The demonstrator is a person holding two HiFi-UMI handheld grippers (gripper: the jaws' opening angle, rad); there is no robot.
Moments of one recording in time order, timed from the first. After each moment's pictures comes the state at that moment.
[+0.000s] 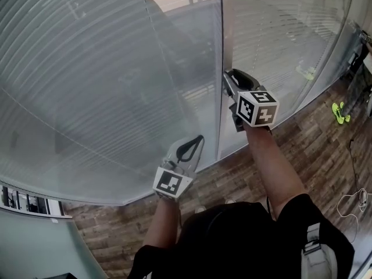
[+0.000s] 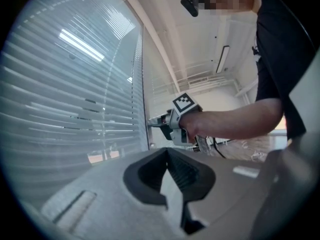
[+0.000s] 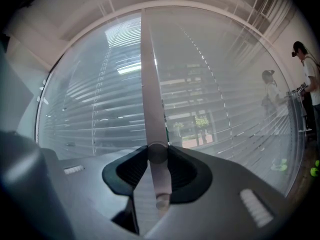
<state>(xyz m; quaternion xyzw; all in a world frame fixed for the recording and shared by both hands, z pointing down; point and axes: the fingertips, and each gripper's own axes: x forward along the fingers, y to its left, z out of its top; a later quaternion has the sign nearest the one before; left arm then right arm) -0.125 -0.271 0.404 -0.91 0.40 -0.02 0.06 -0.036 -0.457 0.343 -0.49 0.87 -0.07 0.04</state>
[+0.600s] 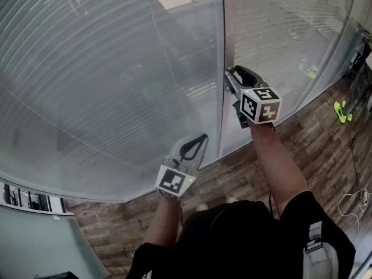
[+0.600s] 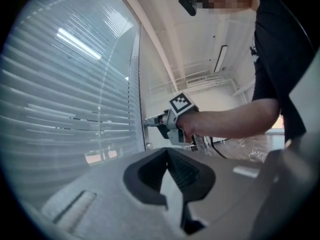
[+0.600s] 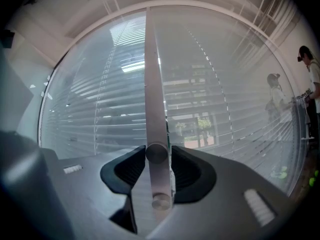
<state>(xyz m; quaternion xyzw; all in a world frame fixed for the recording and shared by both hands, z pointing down) -0.119 -0.266 0.405 -0.92 0.39 -0.03 0.06 -0.036 -0.458 0.342 -0.48 0.87 -0.05 0.03</state>
